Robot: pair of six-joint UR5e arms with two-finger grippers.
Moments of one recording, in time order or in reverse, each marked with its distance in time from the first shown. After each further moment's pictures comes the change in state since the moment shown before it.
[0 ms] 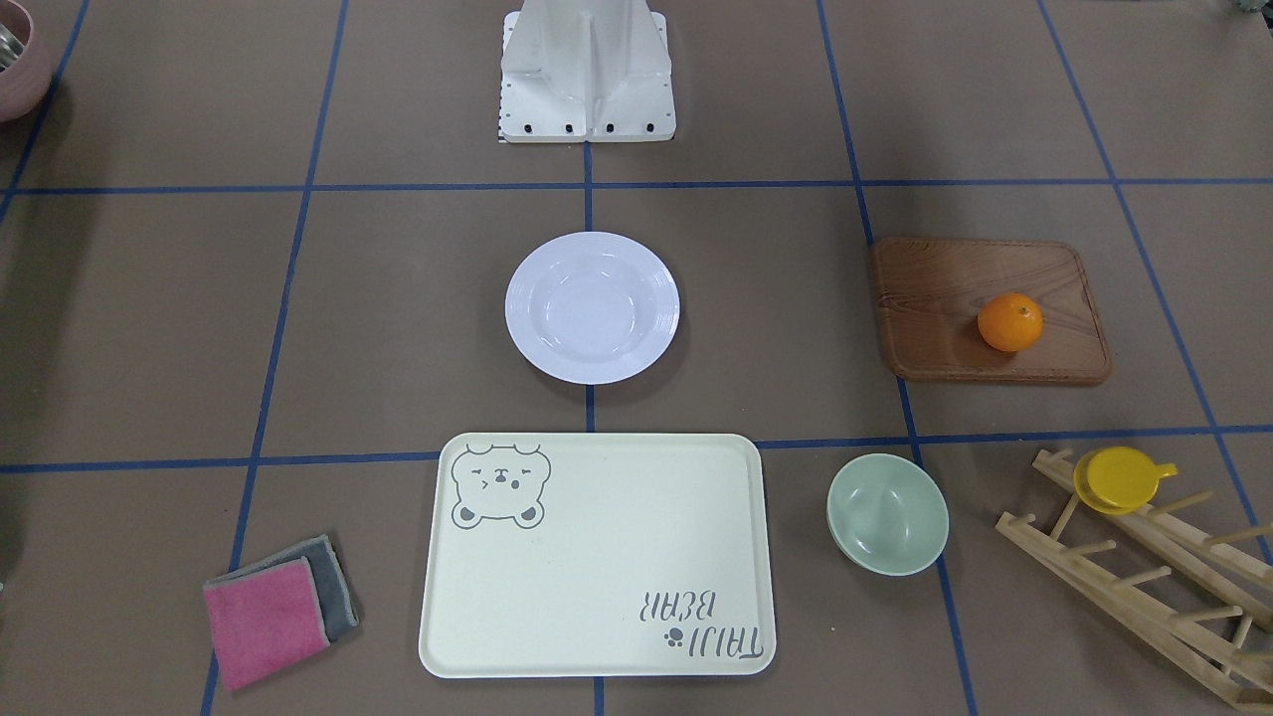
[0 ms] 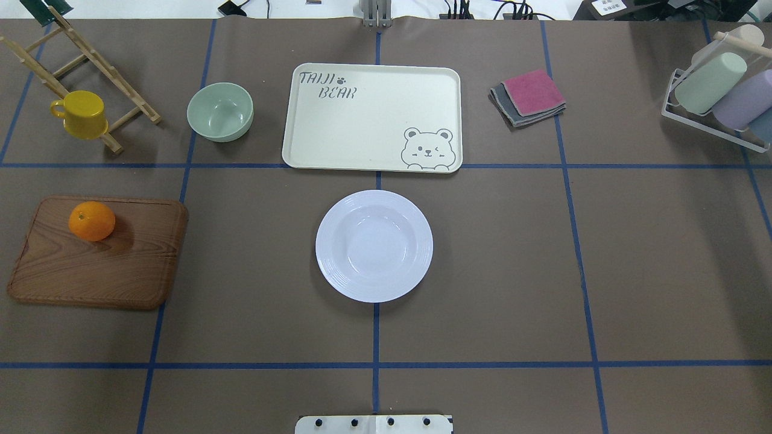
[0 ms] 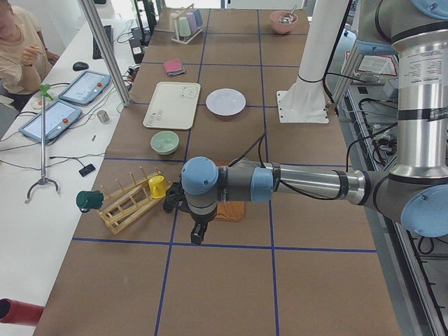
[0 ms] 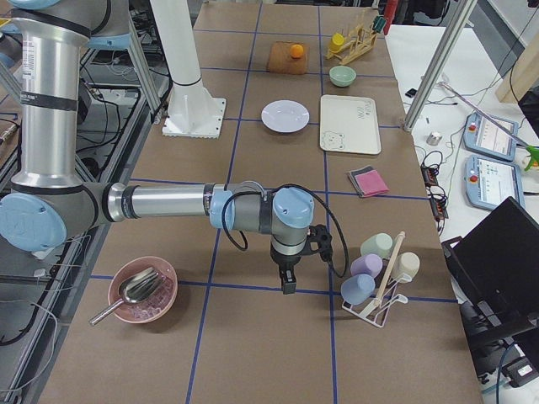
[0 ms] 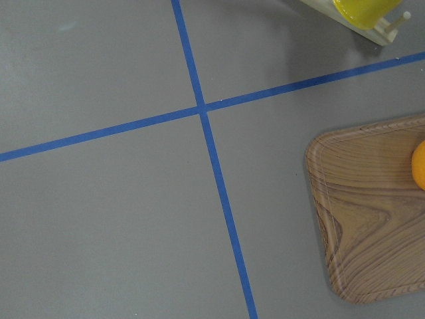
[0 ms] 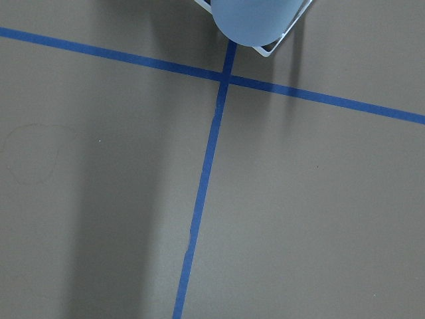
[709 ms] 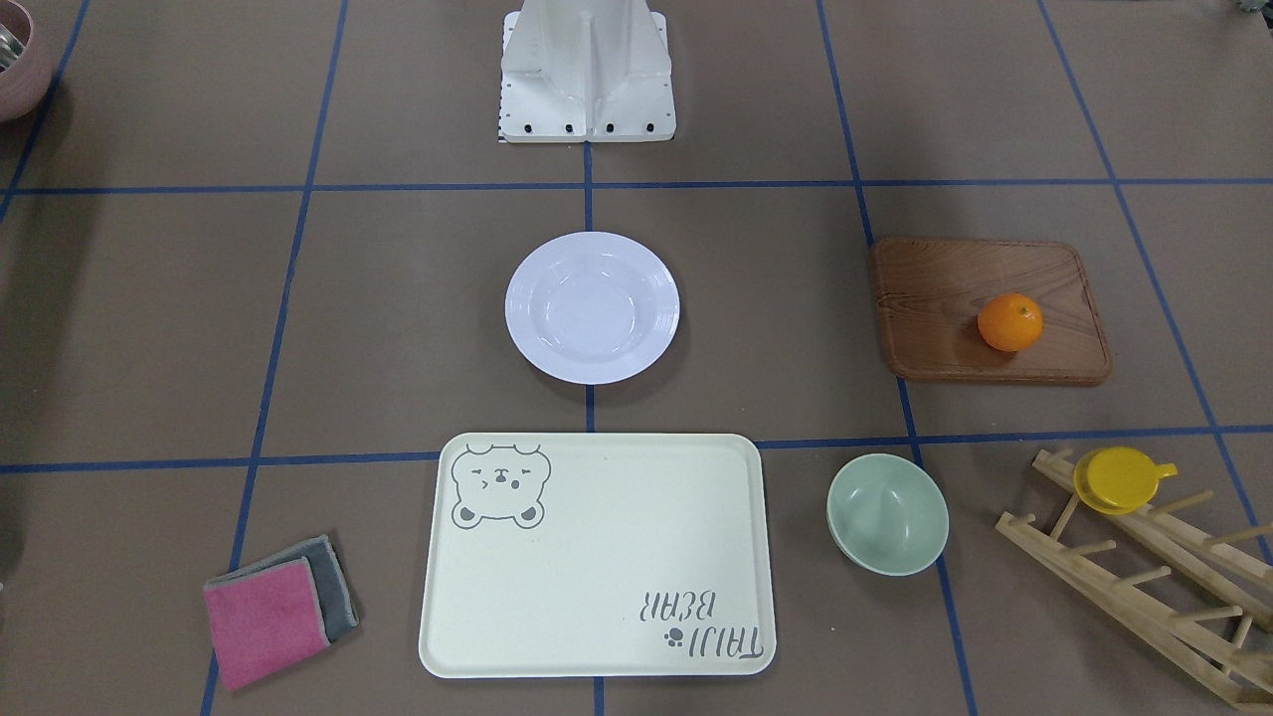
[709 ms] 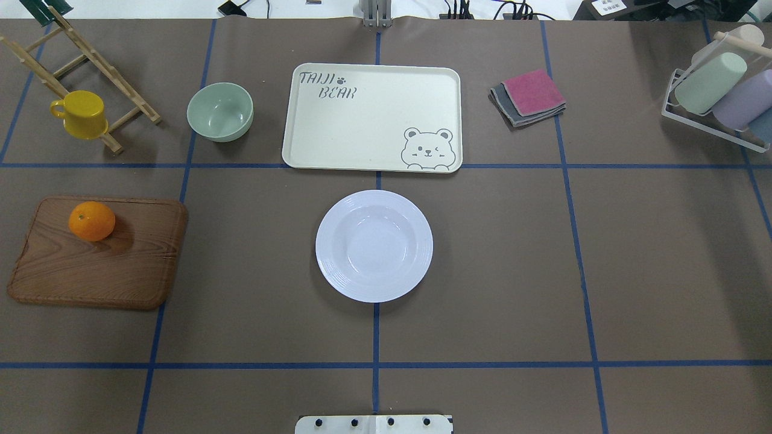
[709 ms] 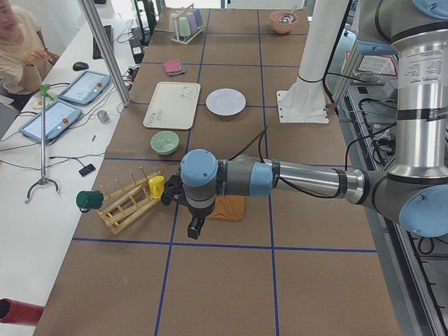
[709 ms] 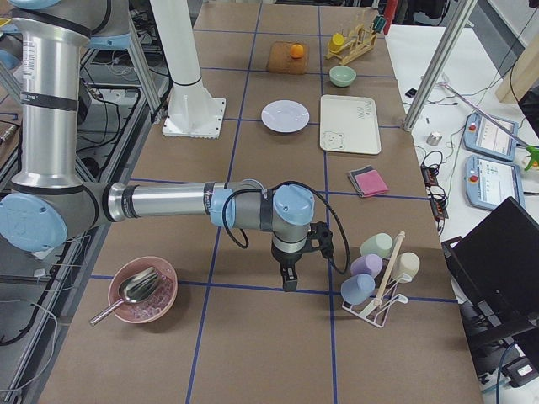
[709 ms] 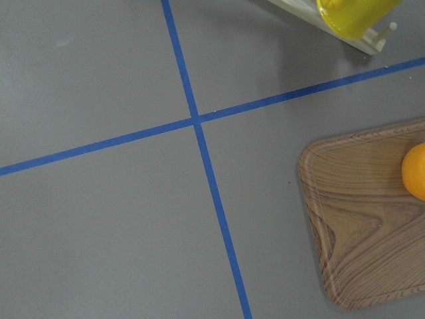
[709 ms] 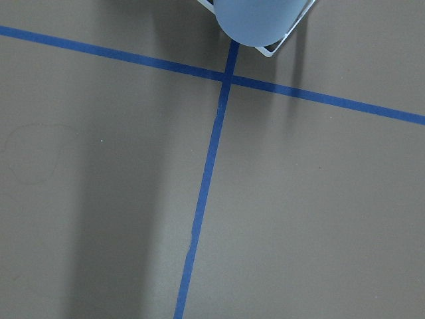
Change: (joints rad) left arm 0.019 -0.015 -0.028 -0.156 0.000 0.001; right arm -0.003 0.002 0.008 0.002 0.002 0.000
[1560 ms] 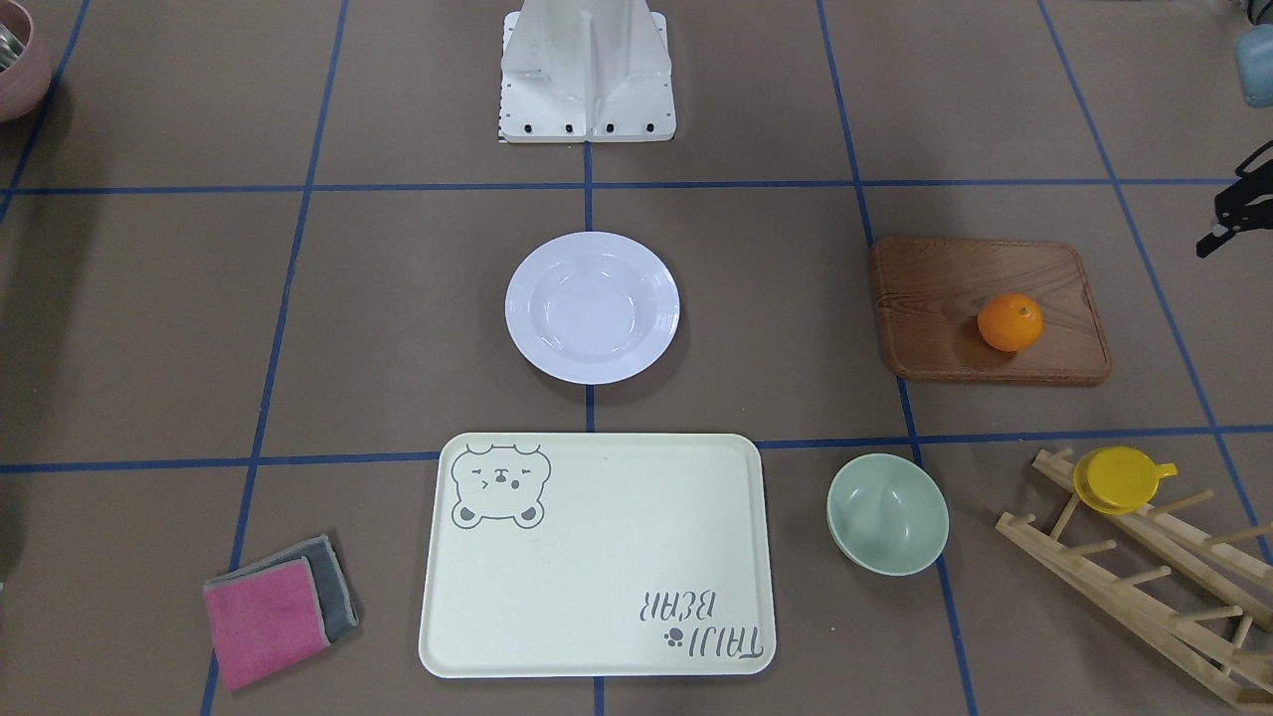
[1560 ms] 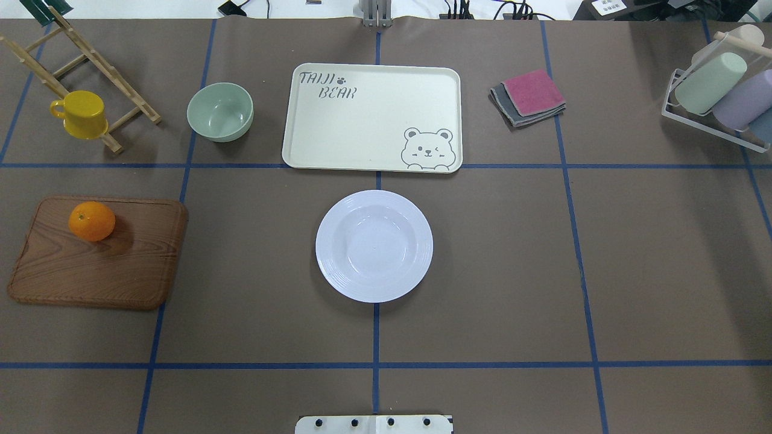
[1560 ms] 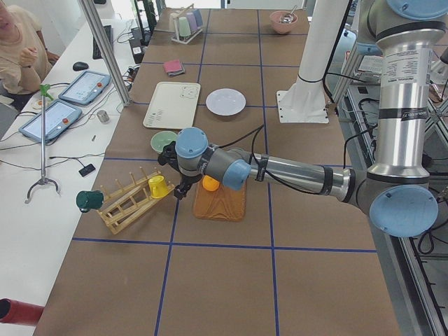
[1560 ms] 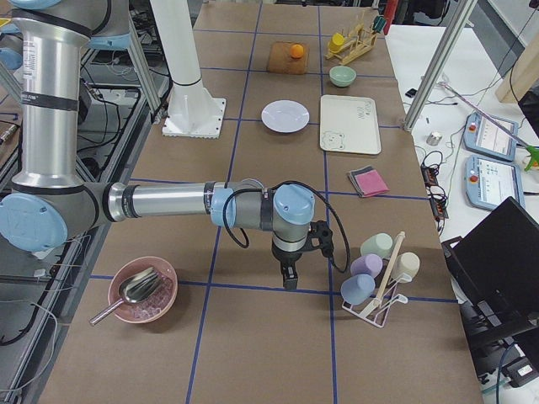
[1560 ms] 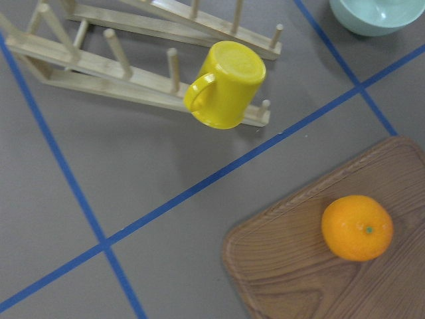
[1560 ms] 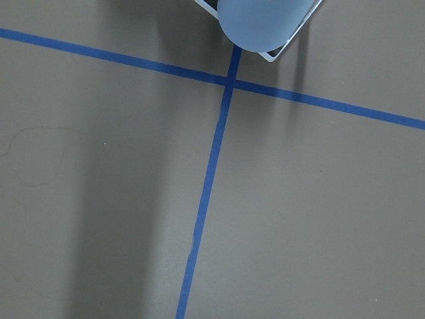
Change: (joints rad) left arm 0.230 -0.053 0.030 -0.269 -0.061 -0.272; right arm -0.005 -0.001 -0.001 0.000 0.012 -0.001
